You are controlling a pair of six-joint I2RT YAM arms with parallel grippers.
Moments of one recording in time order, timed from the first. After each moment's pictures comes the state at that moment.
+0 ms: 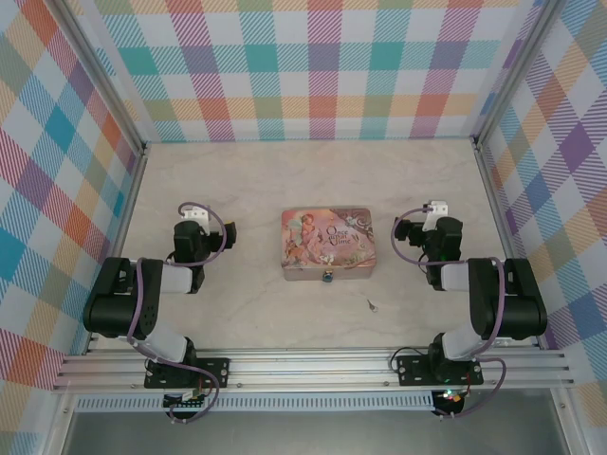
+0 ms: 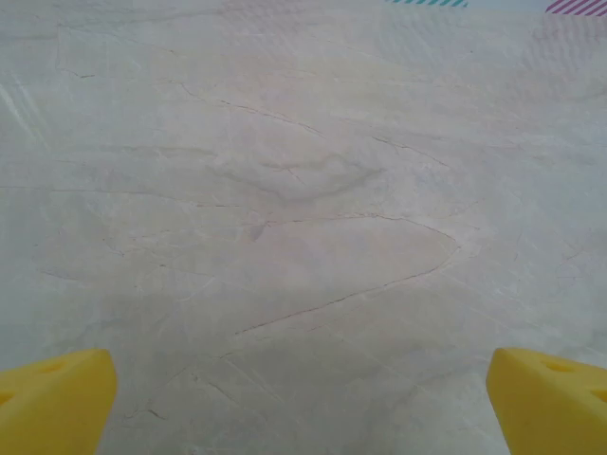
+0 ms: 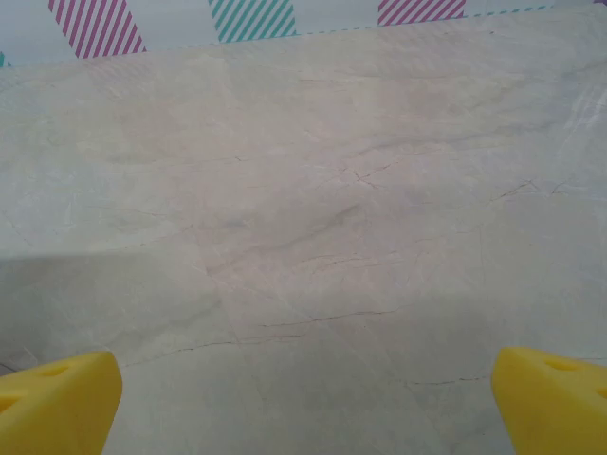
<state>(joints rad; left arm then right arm) -0.05 1.56 0.40 0.73 -0.02 -0.09 -0.01 1.53 0.39 0.75 -0.10 0.07</state>
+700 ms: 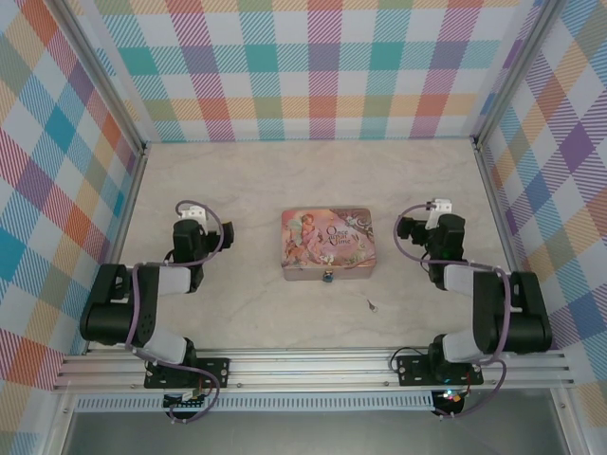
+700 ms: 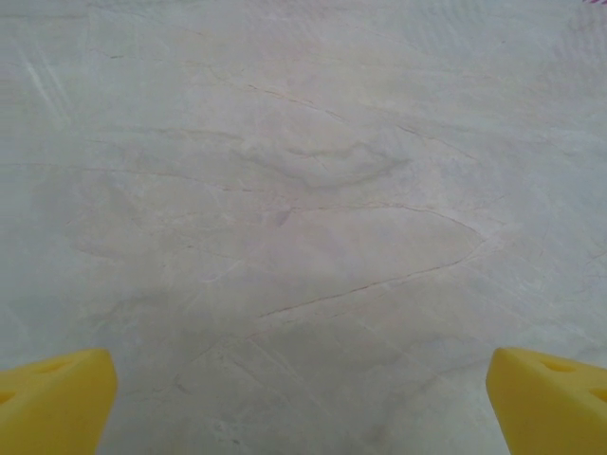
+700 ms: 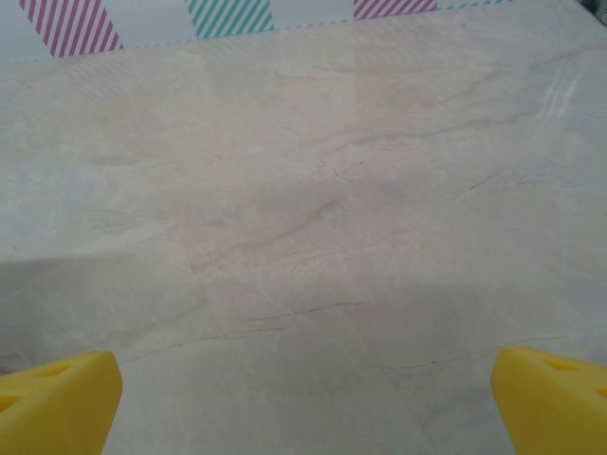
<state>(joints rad) -0.05 1.49 0.43 0.59 -0.07 -0.11 -0.01 1.40 0.42 0.56 -0.06 0.09</state>
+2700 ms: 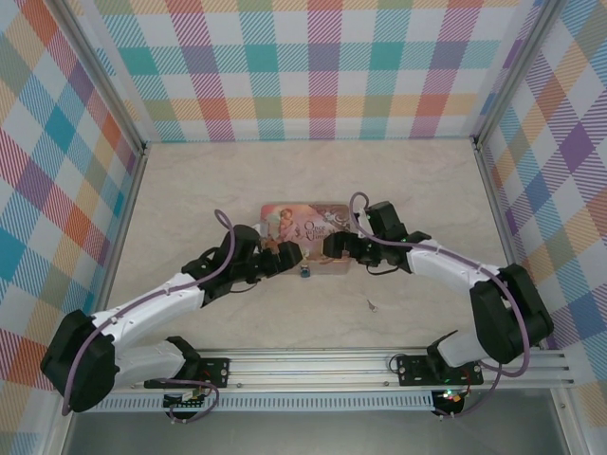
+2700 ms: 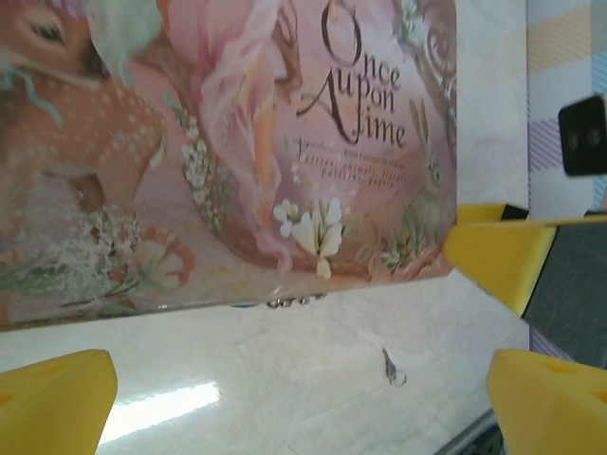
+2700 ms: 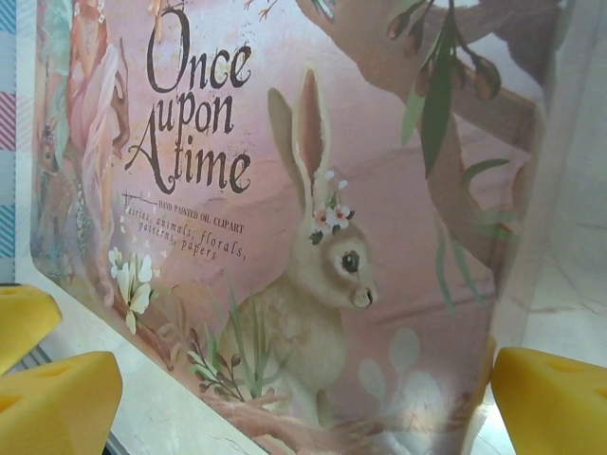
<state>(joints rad) -0.65 1.13 0.66 -0.21 0.16 -0.95 0.53 1.44 0.79 -0.21 -0.43 0.62</state>
